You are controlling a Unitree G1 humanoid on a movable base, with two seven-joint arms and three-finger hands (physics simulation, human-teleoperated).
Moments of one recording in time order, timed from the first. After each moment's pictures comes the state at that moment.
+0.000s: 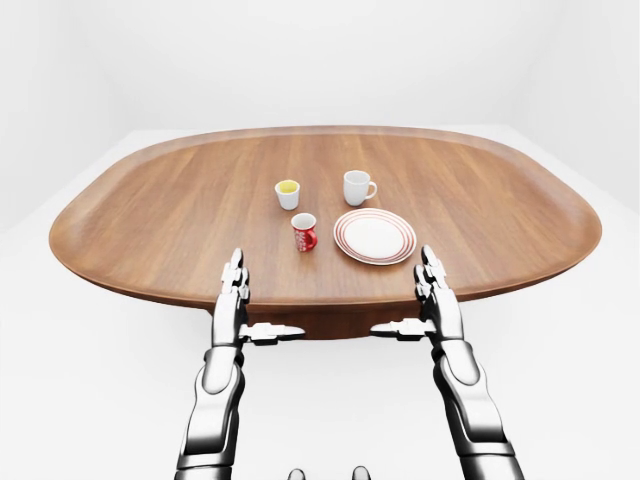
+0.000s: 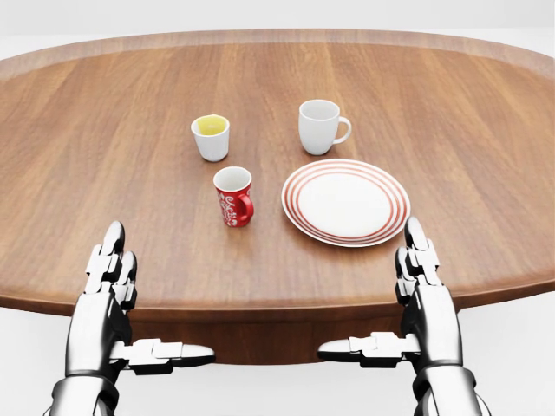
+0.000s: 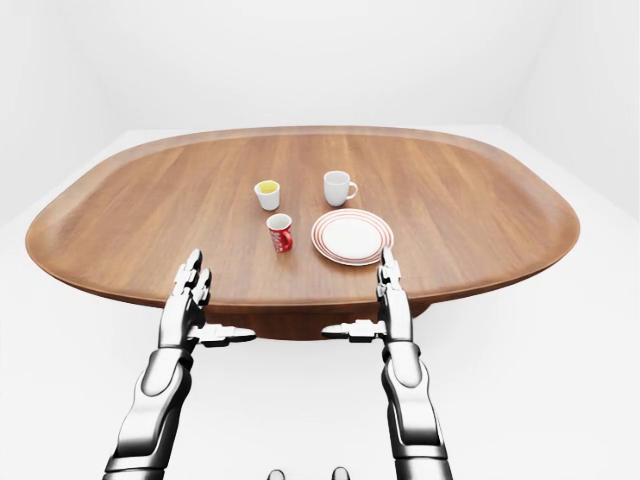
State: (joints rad) left arm 0.00 0.02 0.04 -0.02 0.00 0.01 -0.02; right arm 0.00 -0.02 -0.05 0.00 0.01 0.00 0.01
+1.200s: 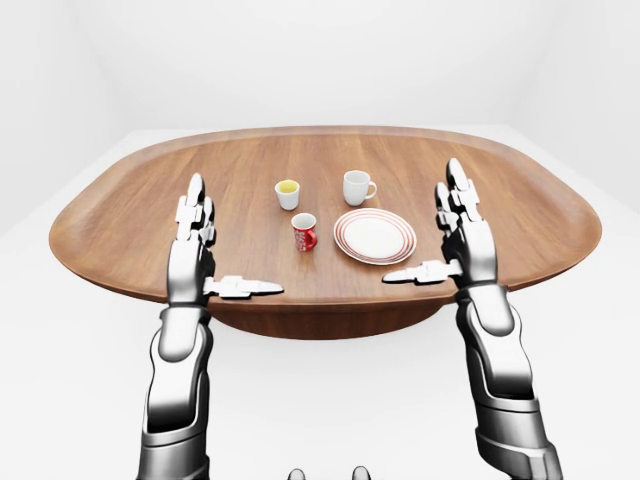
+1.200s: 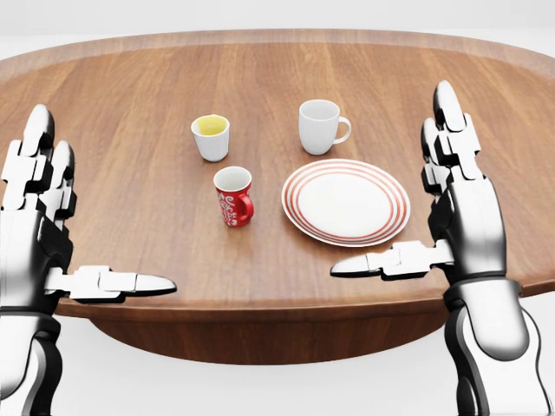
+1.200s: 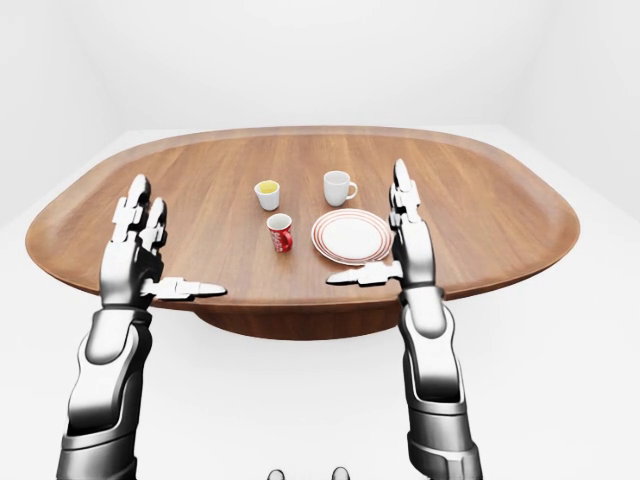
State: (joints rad) left arm -0.16 0.11 0.14 -0.29 0.03 0.09 -0.06; right arm -0.23 -0.11 -0.11 -0.23 -0.04 0.09 0.08
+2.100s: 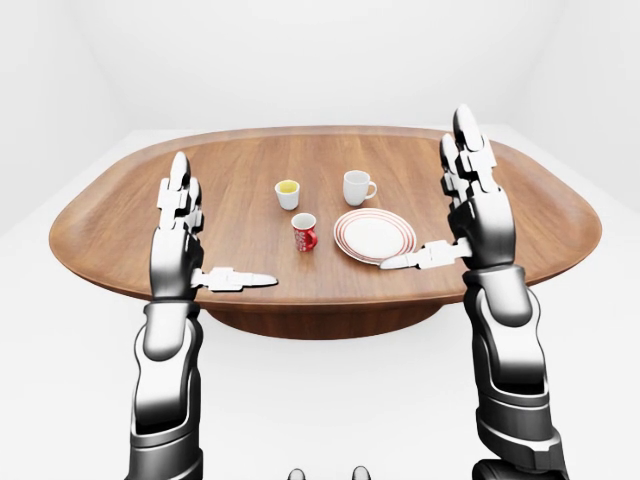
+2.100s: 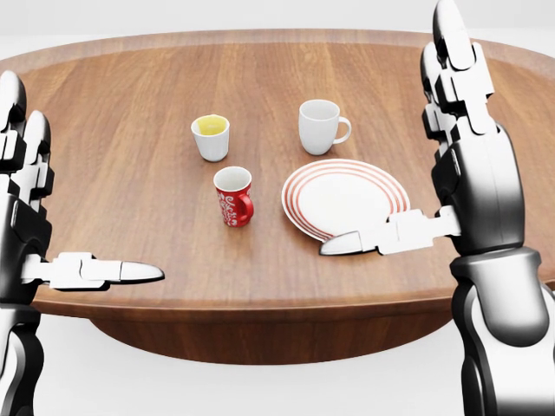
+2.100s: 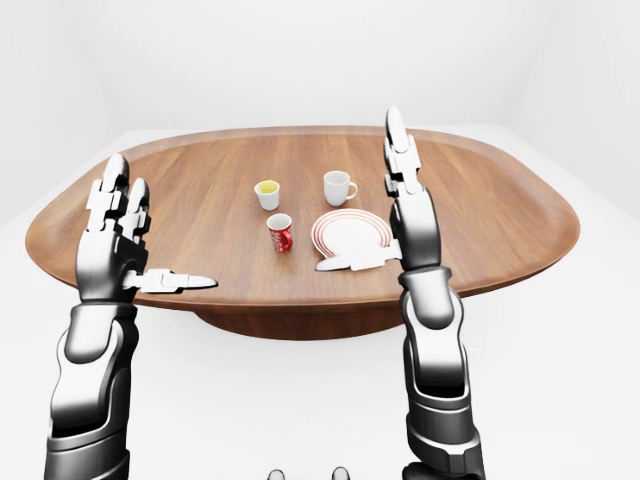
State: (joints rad) left arm -0.19 0.13 0.17 -0.37 0.04 0.09 -0.08; right arm -0.33 -0.13 -0.10 -0.38 -0.11 0.09 0.13
